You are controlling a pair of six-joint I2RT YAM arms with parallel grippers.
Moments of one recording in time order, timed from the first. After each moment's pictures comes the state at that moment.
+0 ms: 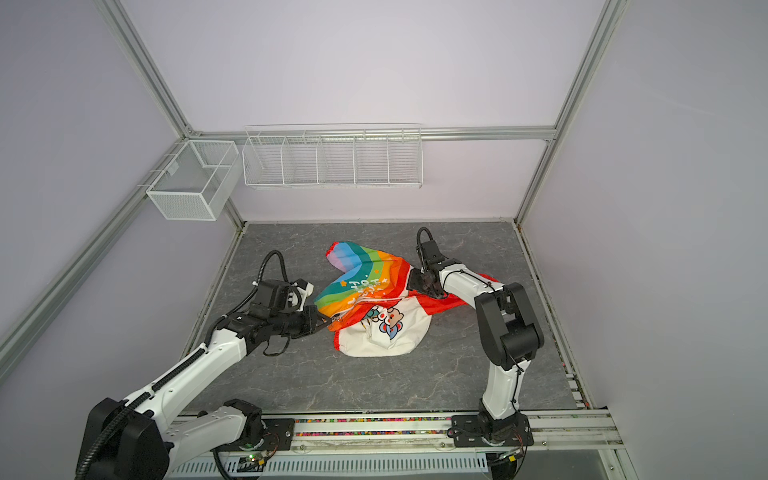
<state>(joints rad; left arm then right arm) -0.41 1.12 0.70 -0.44 0.50 -0.58 0.39 1.88 1.24 -0.47 -0.08 0.60</state>
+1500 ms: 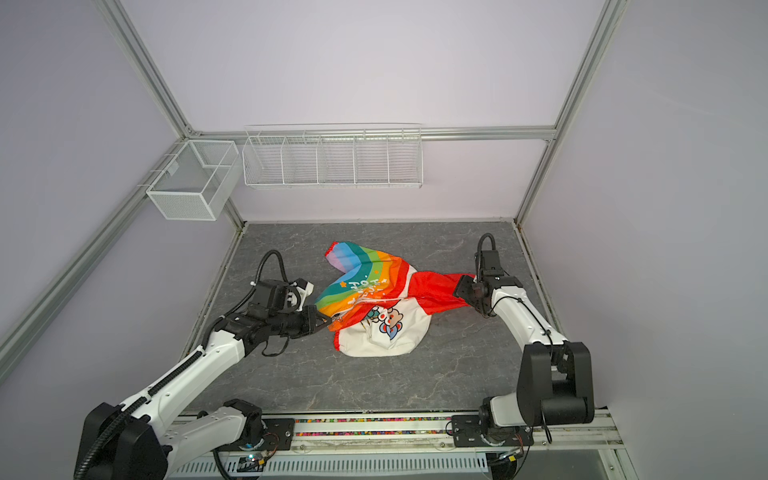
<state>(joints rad) -0.41 1.10 0.70 -0.45 0.53 -0.58 0.06 1.37 0.94 -0.61 -0.08 0.57</state>
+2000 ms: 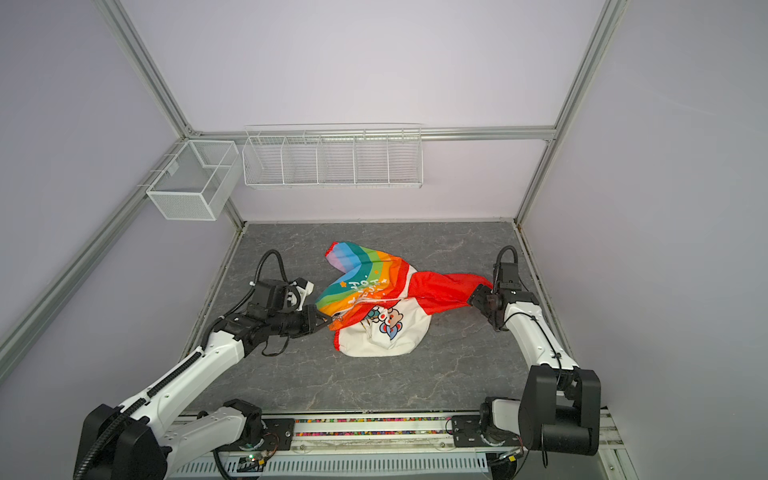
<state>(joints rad) -0.41 1.09 0.70 -0.44 0.53 -0.58 -0.07 1.31 0.84 -0.60 -0.07 0.59</state>
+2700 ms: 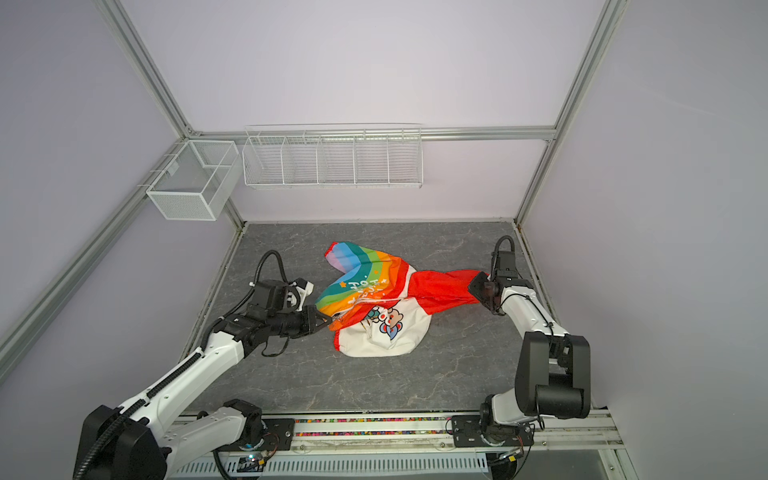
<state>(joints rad) -0.41 1.09 0.70 -0.44 0.53 -0.58 -0.08 1.50 0.96 -0.46 -0.16 0.65</state>
